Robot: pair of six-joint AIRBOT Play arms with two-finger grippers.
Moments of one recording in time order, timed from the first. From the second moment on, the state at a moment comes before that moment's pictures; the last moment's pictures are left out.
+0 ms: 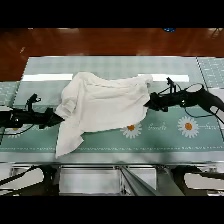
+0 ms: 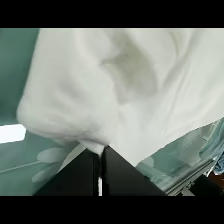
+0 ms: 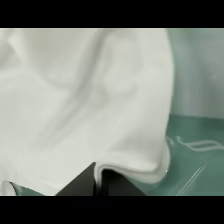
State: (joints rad) left arm 0.43 -1.30 0.63 0.72 -1.22 -1.06; right arm -0.05 -1.47 0.93 -0.69 1.05 1.28
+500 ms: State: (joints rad) left arm 0.42 -1.04 1.30 0.38 -1.34 -1.12; right arm -0.09 -1.12 1.72 -0.89 1.22 1.40
